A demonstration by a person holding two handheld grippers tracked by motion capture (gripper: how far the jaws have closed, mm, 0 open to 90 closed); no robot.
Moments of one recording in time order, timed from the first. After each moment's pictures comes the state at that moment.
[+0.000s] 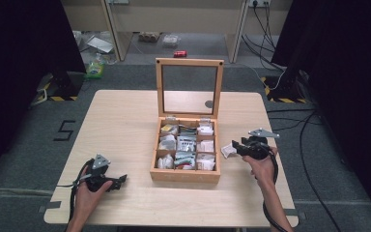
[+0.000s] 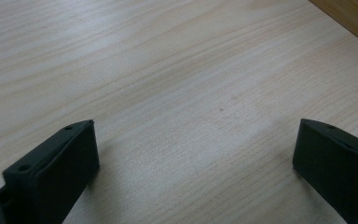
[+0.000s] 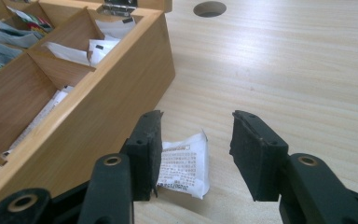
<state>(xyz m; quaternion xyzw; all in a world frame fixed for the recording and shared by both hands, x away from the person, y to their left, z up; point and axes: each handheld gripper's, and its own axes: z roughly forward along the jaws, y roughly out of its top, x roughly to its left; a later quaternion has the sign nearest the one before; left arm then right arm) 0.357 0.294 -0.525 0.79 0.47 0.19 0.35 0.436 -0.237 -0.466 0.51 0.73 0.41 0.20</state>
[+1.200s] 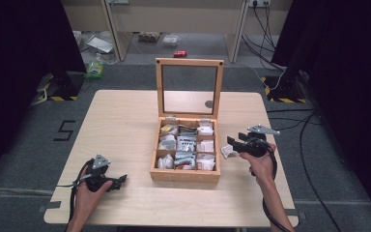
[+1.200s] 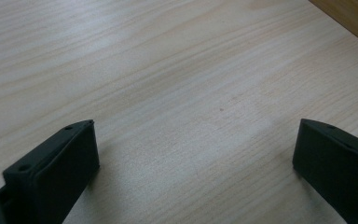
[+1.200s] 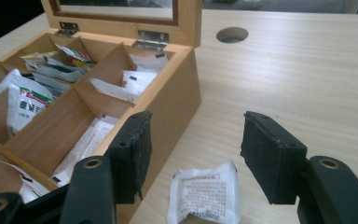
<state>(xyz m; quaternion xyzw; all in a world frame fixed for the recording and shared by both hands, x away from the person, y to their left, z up) 0.357 0.293 -0.525 0.79 0.47 0.19 0.35 0.439 -0.228 -0.450 0.49 0.72 0.45 0.18</state>
